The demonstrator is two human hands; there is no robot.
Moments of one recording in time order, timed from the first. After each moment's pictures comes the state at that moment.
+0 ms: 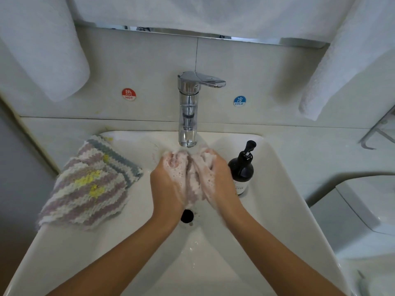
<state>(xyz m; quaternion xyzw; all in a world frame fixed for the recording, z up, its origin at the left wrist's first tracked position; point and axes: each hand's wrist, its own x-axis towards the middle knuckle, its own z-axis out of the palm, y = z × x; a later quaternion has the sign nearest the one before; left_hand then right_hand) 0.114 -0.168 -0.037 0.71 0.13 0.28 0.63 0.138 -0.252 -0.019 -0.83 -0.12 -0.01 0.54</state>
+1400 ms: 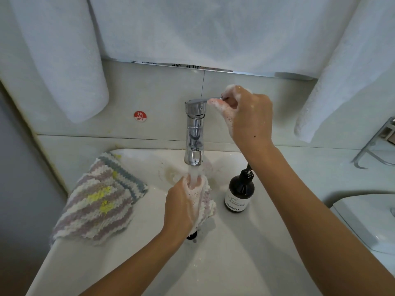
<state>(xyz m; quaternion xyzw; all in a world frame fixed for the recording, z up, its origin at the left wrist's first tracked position) 0.113 -0.164 -0.046 0.69 0.12 0.12 0.70 0.220 -0.265 0.087 -0.79 -0.27 -0.47 0.29</state>
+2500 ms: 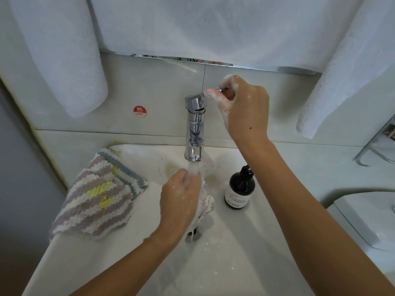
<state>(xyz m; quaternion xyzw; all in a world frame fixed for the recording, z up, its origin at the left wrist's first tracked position) 0.105 -0.162 -0.036 0.77 0.13 0.20 0.60 0.218 -0.252 0.090 -0.81 -0.22 -0.43 0.32</state>
